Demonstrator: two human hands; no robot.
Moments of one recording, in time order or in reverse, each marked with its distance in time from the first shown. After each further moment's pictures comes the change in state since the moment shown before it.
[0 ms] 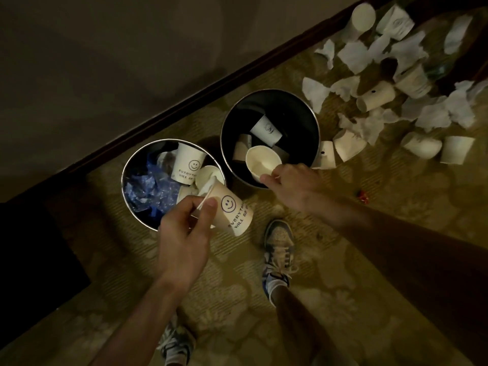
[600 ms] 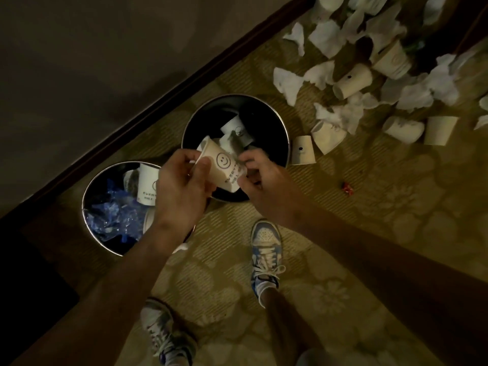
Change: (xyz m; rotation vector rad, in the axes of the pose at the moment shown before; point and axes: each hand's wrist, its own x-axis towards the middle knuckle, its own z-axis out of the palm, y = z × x) left_hand 0.092 0.056 0.074 -0.041 -0.090 0.032; right_hand 0.002 0.017 -0.026 0.787 0.085 -0.131
